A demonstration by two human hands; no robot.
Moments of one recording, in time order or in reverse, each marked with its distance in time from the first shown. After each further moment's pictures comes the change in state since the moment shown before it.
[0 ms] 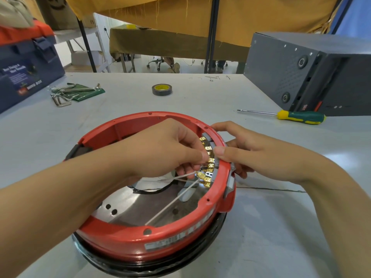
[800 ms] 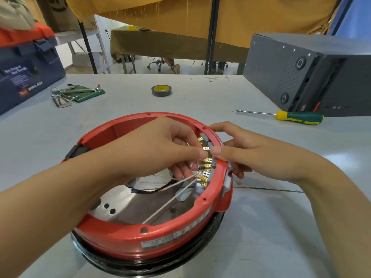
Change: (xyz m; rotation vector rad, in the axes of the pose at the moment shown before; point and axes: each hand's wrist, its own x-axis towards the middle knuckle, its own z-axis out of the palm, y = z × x) left_hand -0.003 -0.002 -0.003 -0.053 0.046 0.012; right_hand 0.002 0.002 -0.001 0.014 -0.001 0.029
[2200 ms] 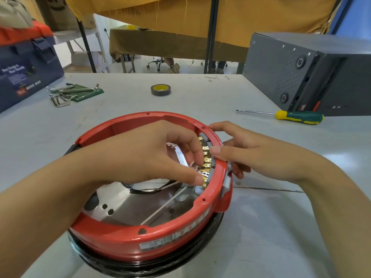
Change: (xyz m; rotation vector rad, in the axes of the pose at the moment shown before) left_hand -0.005 -0.006 -0.012 0.191 -0.155 0.171; right_hand 0.000 -0.001 0.000 -0.001 0.002 -0.001
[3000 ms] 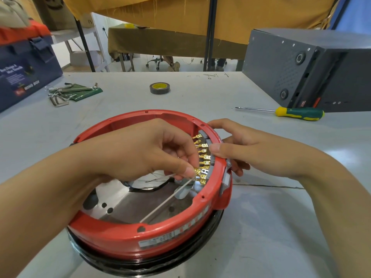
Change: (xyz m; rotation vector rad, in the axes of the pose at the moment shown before) left_hand 0.003 -0.009 -0.004 -0.070 -0.087 0.009; right_hand 0.000 -0.001 0.000 0.015 -0.018 -0.013
